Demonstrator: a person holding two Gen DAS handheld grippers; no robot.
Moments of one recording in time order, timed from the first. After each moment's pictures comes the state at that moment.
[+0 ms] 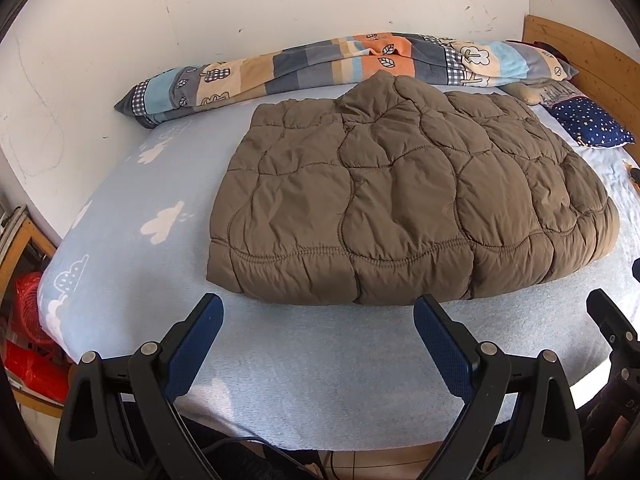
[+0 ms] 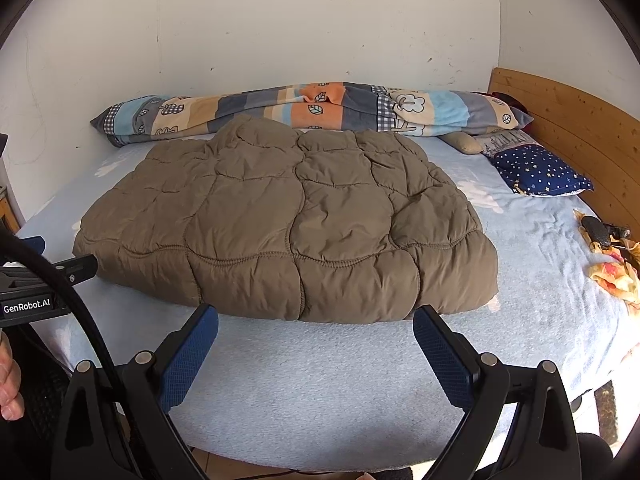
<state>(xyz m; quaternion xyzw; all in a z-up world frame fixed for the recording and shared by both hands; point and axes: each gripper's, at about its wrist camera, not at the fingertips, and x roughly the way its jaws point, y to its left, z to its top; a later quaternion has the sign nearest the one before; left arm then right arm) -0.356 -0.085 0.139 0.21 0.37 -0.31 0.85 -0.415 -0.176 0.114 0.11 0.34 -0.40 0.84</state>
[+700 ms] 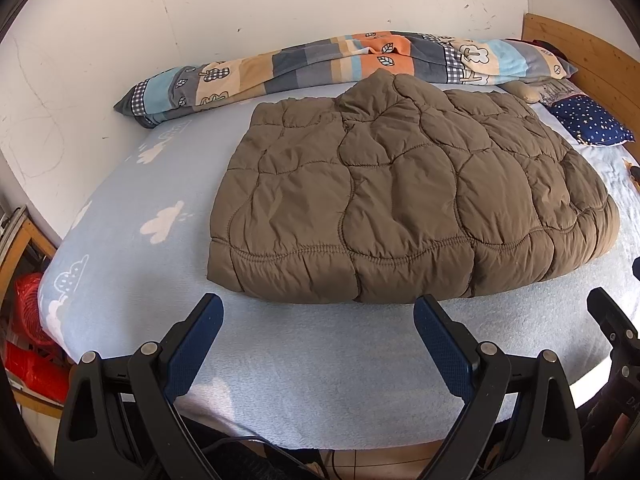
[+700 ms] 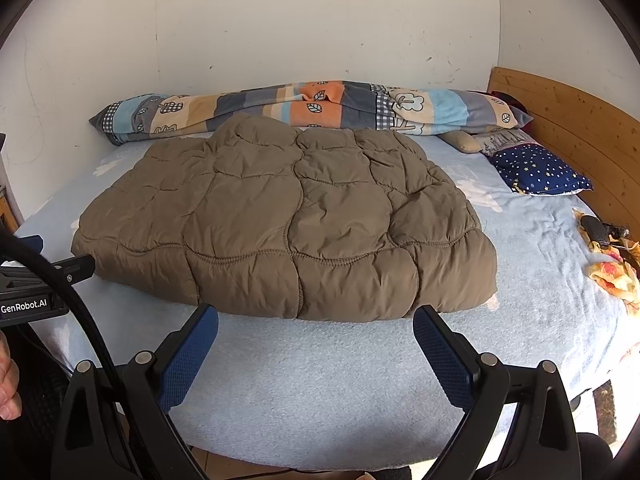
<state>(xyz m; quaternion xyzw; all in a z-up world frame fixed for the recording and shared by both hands) -0.359 -0.086 0.139 0.21 0.37 -0.31 0.85 -0.415 -0.176 0.112 0.11 0.34 -0.40 0.84</state>
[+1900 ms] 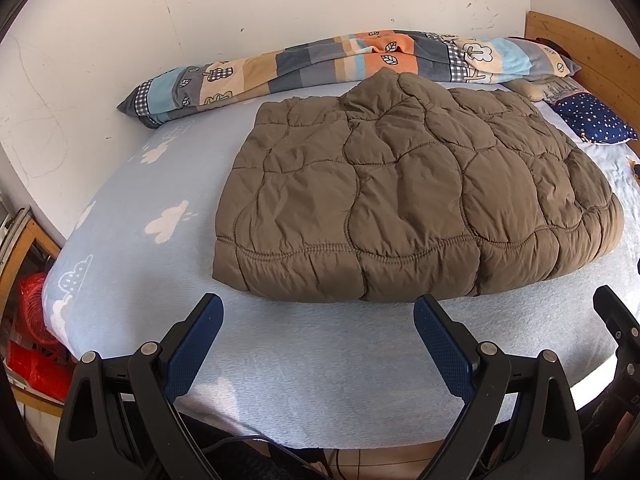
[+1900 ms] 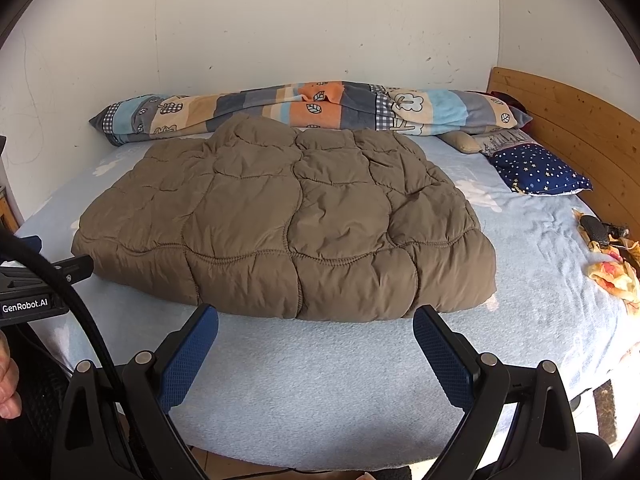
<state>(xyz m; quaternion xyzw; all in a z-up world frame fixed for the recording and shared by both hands) -0.358 -0.083 0.139 0.21 0.36 -0.30 0.86 -0.417 -0.177 0.113 0.11 0.34 -0.40 0.84</state>
